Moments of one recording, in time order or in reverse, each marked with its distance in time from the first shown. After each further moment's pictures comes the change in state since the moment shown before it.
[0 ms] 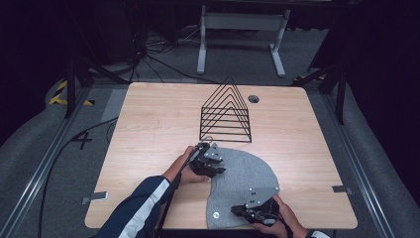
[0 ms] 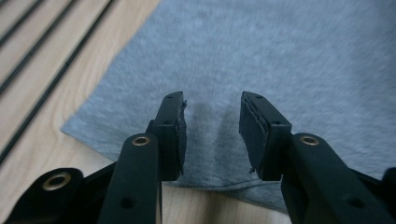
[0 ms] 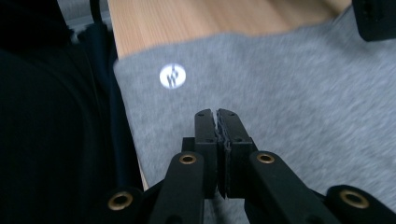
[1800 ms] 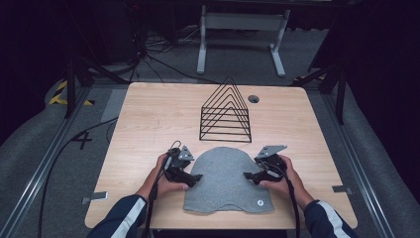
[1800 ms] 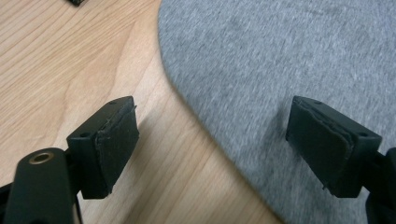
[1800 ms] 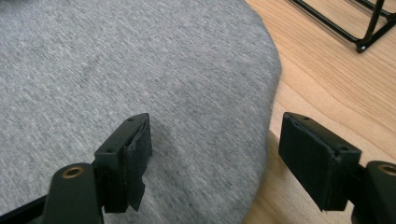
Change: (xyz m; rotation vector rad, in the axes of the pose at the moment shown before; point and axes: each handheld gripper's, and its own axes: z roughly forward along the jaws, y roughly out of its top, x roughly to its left) left arm -0.008 -0.053 -0.046 0.060 0.185 -0.295; right arm -0.122 0.001 -0.005 0.060 -0.275 0.249
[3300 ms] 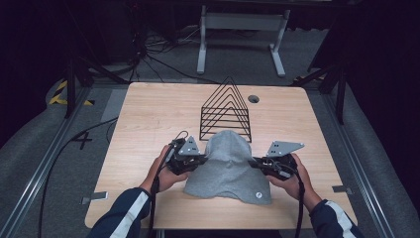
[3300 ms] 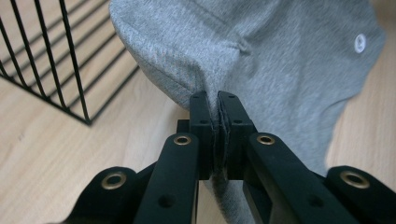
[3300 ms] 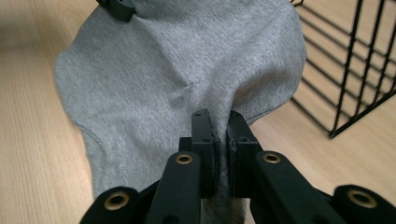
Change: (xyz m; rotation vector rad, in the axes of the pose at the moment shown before) left arm -0.012 0.043 -0.046 -0.170 -0.059 0.172; right arm 0.017 0.026 -0.061 -0.200 0.053 -0.118
